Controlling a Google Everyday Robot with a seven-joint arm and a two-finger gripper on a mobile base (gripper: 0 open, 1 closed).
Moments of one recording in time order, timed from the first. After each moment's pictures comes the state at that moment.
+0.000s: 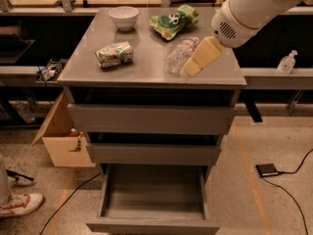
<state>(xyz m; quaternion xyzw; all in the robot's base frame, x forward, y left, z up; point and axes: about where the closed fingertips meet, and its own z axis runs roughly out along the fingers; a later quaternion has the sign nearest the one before) 0.586 -0.128 0.960 -0.41 0.87 0.02 0.28</state>
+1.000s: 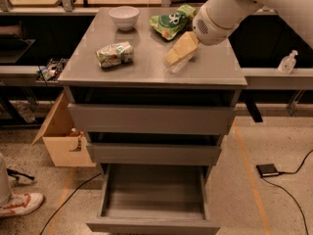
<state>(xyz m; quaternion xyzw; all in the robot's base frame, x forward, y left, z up) 0.647 -0.107 0.929 -0.30 0.92 0.07 0.26</state>
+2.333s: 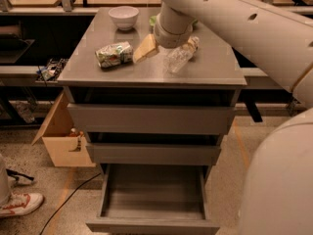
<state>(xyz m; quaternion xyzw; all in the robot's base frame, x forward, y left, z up) 0.709 -0.034 0.884 -0.15 0.96 0.04 0.24</state>
